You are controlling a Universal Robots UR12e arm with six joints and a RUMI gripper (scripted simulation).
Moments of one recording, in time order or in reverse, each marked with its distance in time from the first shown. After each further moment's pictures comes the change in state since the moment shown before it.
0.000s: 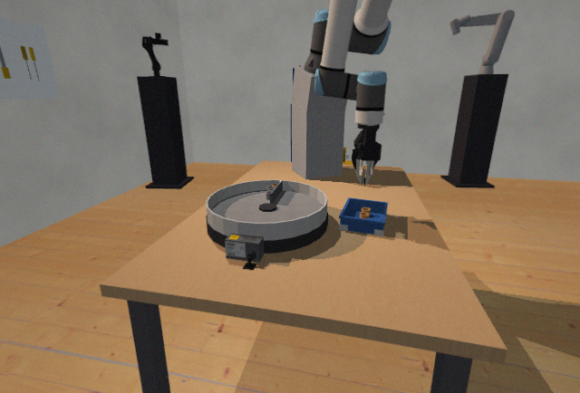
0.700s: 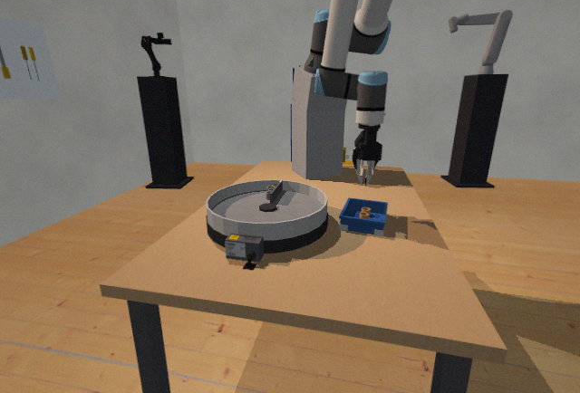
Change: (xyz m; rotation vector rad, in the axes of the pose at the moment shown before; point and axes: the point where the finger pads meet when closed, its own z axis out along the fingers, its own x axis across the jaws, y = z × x) arm 0.002 0.001 0.000 0.000 0.000 0.000
